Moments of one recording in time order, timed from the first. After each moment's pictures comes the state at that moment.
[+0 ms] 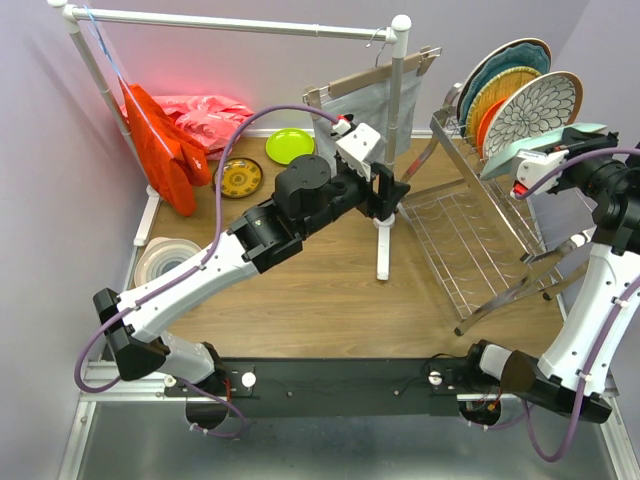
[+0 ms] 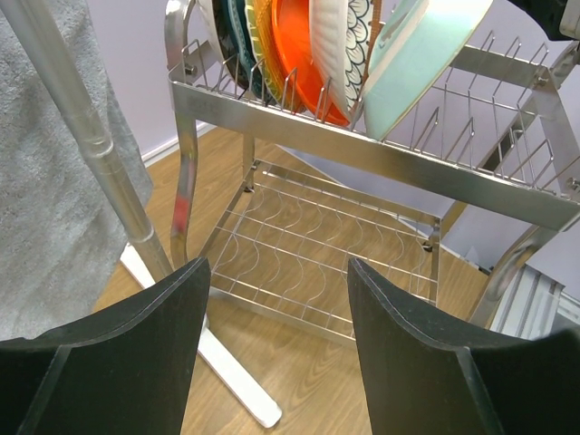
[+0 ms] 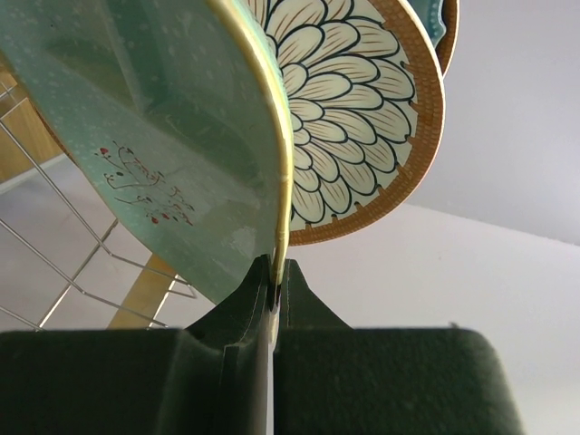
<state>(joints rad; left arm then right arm) -1.00 1.39 1.53 -0.12 -0.07 -0.15 -0.44 1.18 1.82 -1.02 -0.62 -1.87</state>
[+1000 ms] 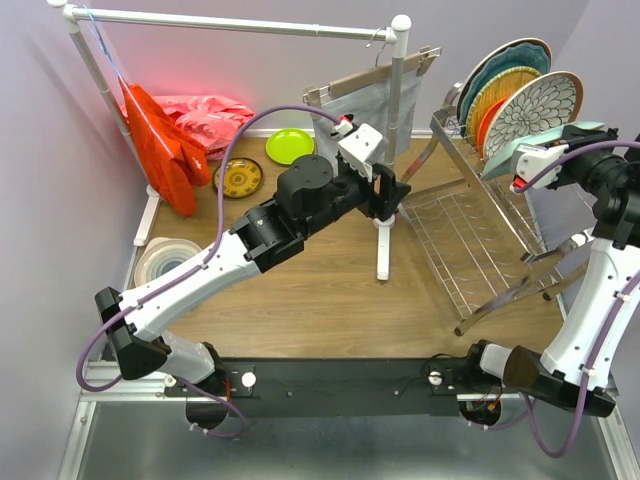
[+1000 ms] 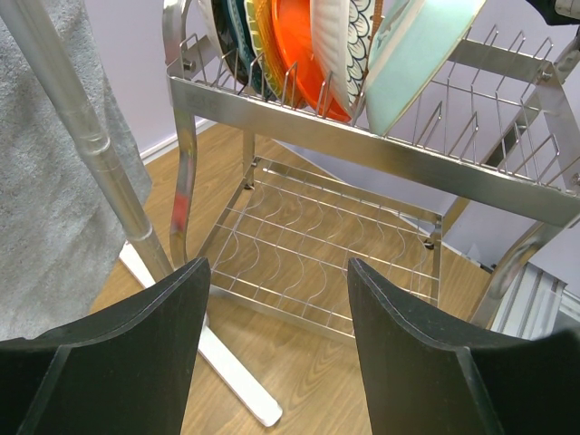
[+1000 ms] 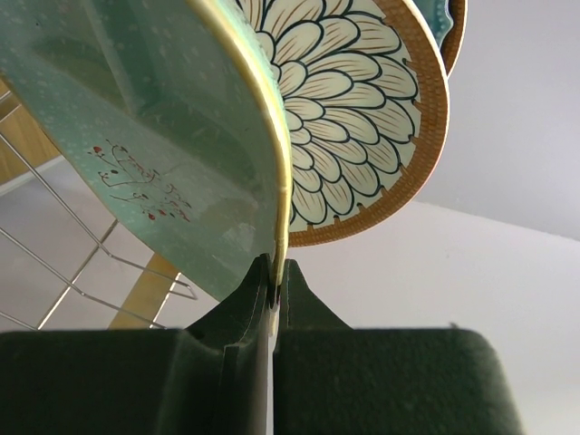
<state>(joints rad) -1.00 1.40 1.53 -0.12 -0.07 -0.15 -0.42 1.22 1.86 -1.03 -0.59 -1.85</state>
